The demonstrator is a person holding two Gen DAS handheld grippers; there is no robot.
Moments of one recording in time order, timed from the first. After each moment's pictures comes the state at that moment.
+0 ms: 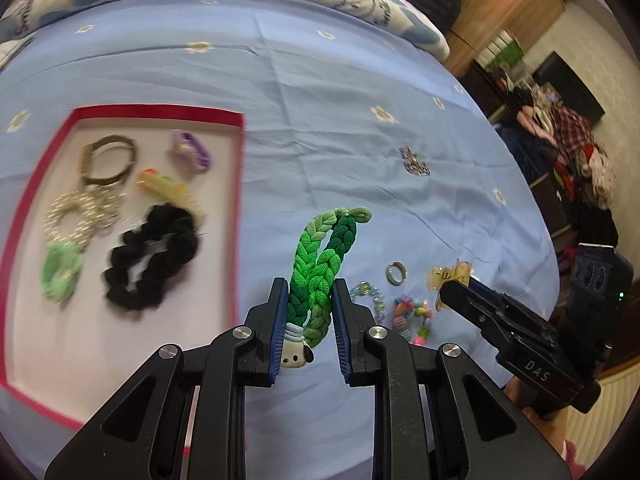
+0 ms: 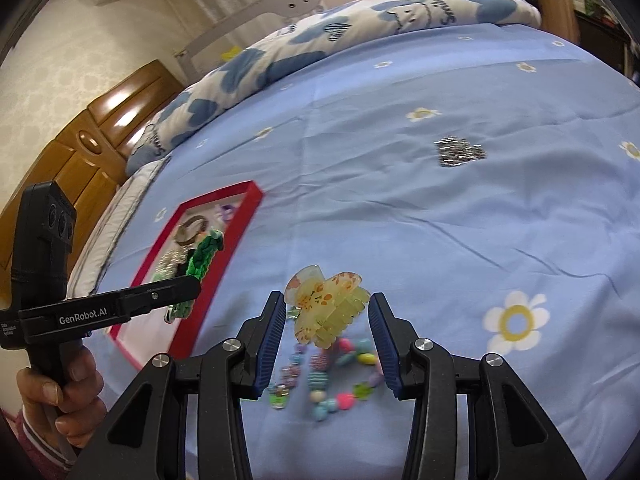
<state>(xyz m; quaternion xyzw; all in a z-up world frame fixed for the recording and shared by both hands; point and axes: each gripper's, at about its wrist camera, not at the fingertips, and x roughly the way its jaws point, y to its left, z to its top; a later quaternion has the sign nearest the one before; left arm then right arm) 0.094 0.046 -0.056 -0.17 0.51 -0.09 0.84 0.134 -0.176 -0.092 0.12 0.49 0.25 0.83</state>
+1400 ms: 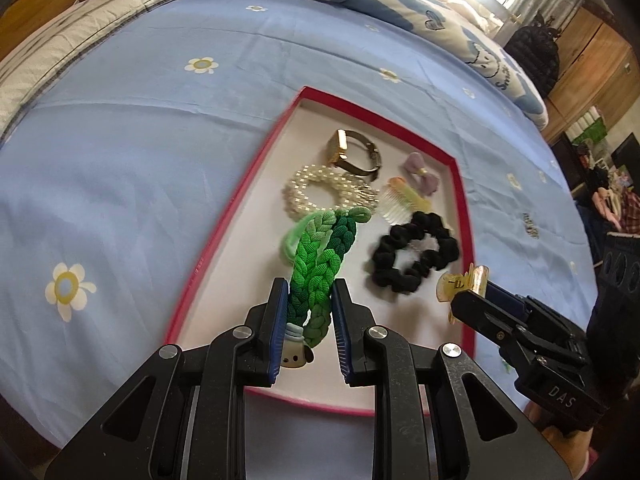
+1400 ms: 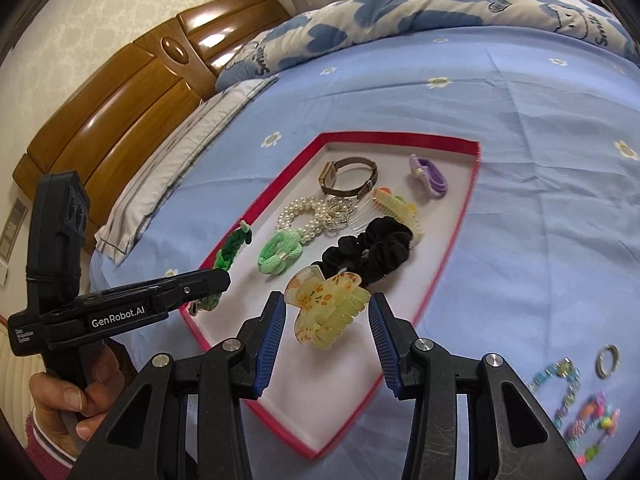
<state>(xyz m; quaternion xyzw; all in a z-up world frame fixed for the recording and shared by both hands) 0.037 0.198 -0.080 -0.21 0.50 0.09 0.84 0.120 0.022 -0.097 0.03 0.51 0.41 0.76</state>
